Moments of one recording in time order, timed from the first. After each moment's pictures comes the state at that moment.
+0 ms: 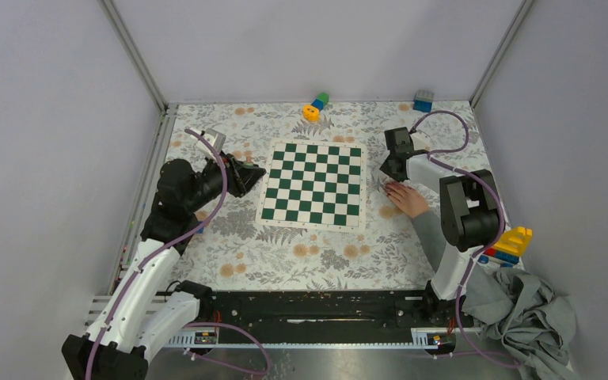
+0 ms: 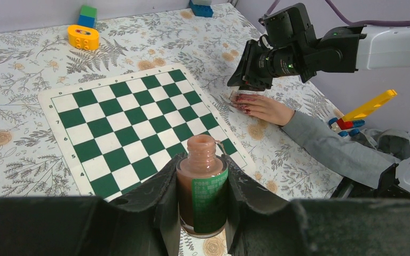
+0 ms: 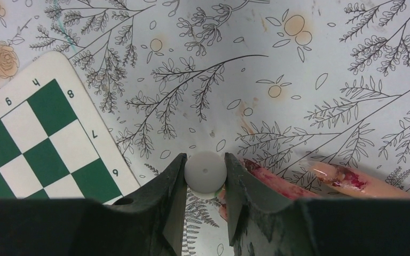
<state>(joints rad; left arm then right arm) -0.28 0.82 0.79 -0.07 0.49 -0.31 0.23 1.85 1.15 -0.25 0.35 0.78</state>
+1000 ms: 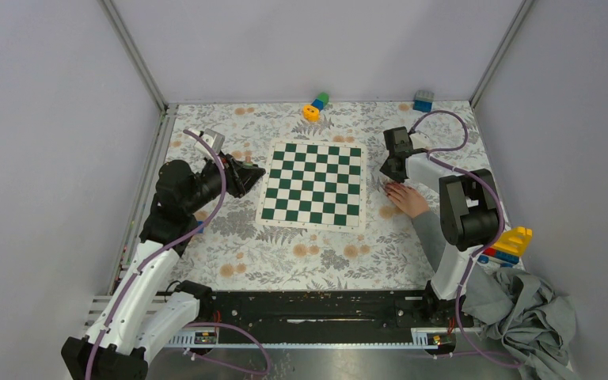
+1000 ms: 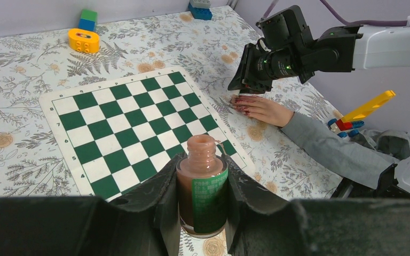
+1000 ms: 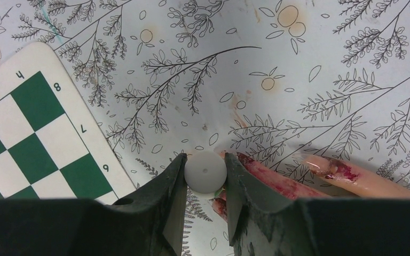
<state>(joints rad) -0.28 0.81 0.79 -0.07 0.49 -0.31 0.23 1.86 1.16 -0.31 0.35 0.77</state>
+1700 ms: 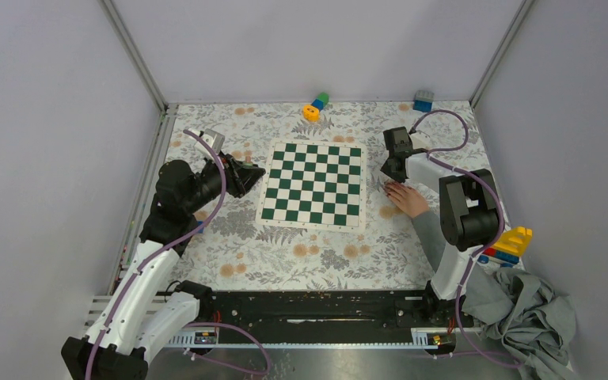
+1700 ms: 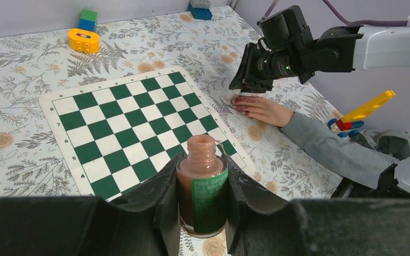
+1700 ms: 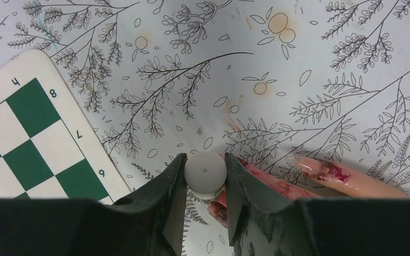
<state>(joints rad) -0.28 0.81 0.79 -0.07 0.49 -0.31 0.23 1.86 1.16 -0.31 0.38 0.77</state>
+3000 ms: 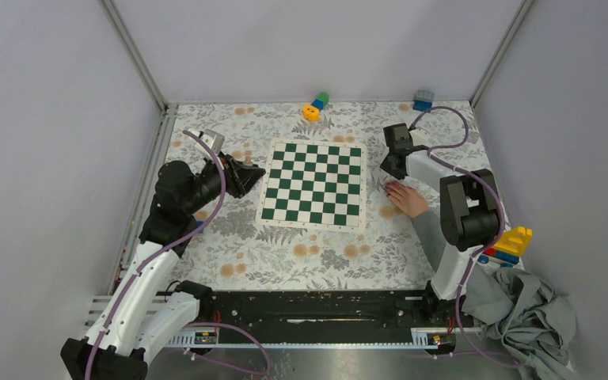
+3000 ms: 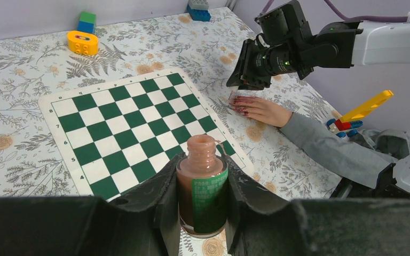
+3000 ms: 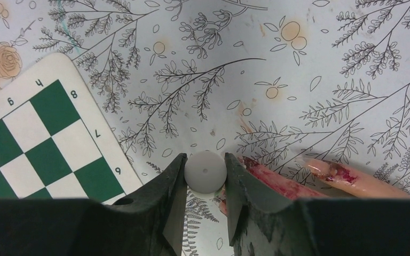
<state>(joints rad) -0.28 0.81 0.79 -0.07 0.49 -0.31 0.23 1.85 1.20 -0.32 0.36 0.76</state>
